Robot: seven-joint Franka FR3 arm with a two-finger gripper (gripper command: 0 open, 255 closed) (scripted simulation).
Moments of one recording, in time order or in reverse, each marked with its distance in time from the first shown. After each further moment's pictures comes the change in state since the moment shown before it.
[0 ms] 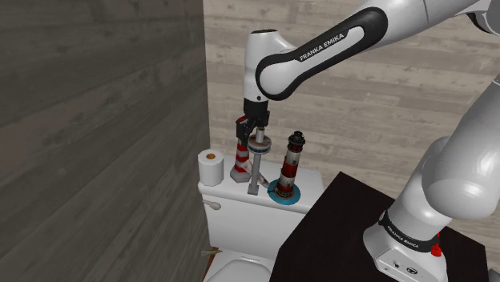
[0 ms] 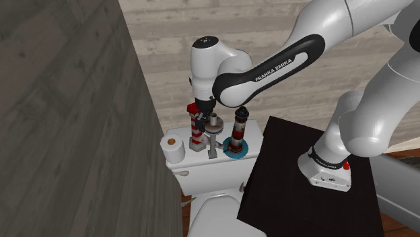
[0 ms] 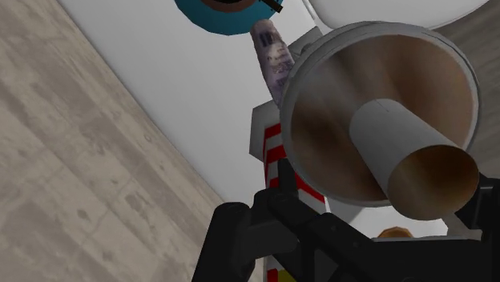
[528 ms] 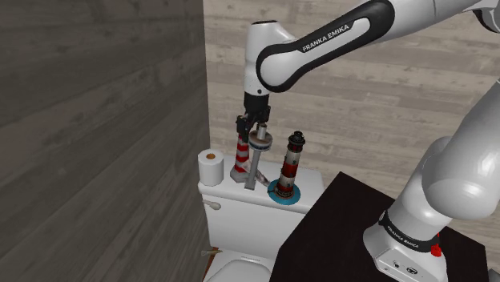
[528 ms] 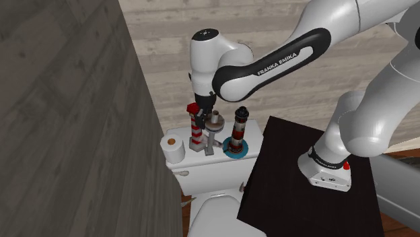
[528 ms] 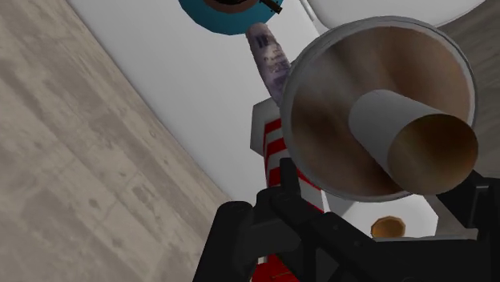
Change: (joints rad) arm 0.000 -0.025 -0.001 0.026 0.007 -0.053 -0.005
